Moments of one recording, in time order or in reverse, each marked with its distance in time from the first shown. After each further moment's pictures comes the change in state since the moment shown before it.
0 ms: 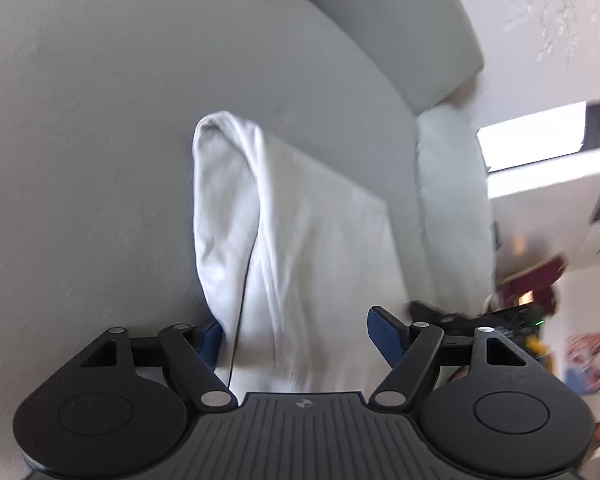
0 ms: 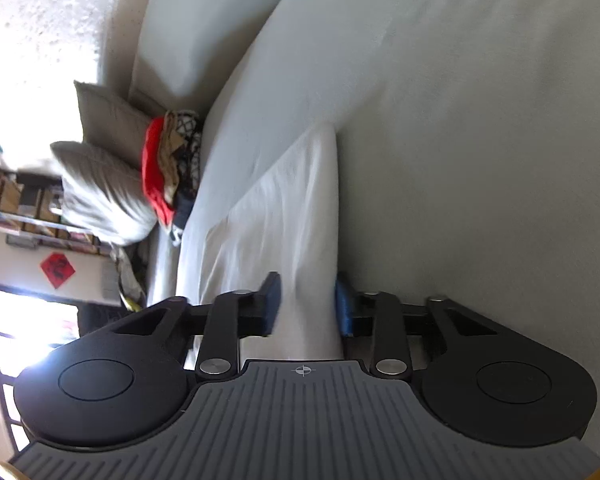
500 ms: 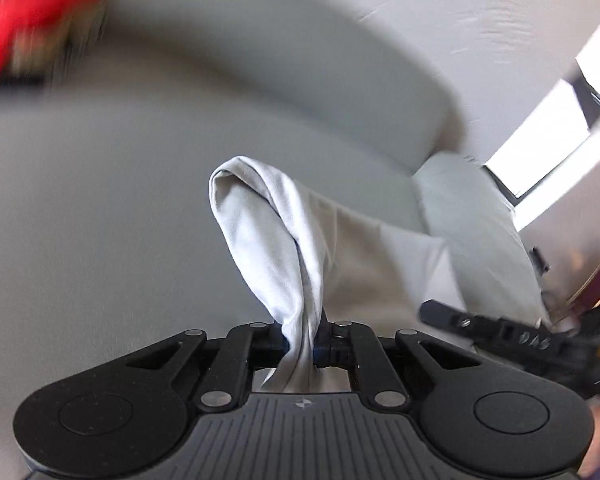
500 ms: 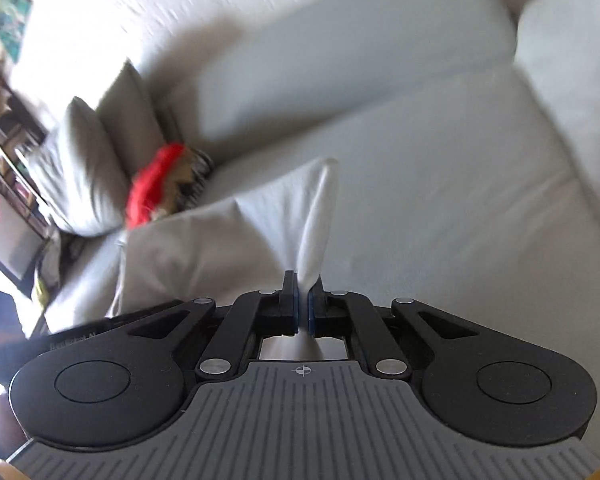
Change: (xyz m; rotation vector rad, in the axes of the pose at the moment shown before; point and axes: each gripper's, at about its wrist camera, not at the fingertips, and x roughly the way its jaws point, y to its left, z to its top) left arm -0.018 -0.107 -0.077 0.355 -0.406 0.246; right arm -0.074 0.122 -0.082 -0.495 -0.374 -0.224
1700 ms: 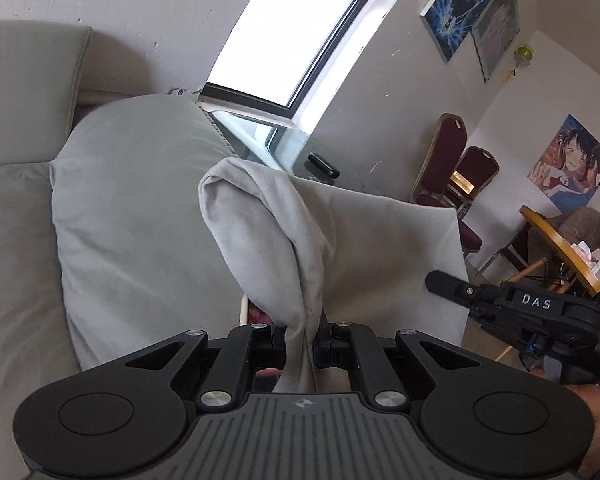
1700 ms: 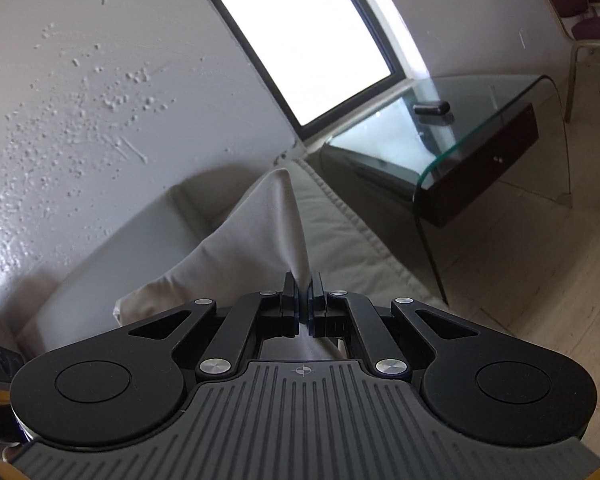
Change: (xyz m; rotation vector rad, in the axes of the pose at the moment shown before) left arm 0.162 -0.357 -0.005 0.353 0.169 -0.498; right arm -0.284 -0.244 0.066 0.301 -0.468 -0.493
